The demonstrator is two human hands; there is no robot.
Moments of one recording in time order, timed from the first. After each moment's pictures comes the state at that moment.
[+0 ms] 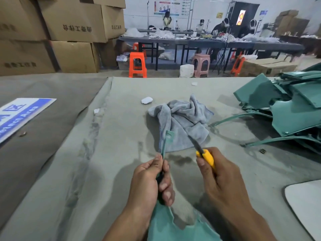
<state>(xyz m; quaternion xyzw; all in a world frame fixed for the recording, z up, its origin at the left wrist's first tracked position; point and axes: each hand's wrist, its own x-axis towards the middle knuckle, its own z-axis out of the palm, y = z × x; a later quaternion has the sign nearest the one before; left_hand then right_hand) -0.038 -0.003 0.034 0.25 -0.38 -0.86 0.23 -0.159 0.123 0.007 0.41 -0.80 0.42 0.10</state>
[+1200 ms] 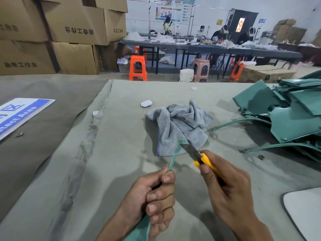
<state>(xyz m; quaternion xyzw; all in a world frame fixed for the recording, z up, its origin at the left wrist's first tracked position) -0.018 -0.009 0.052 0.10 -0.19 -0.98 -0.01 -0.165 0.127 0.013 0.48 -0.68 0.53 0.18</state>
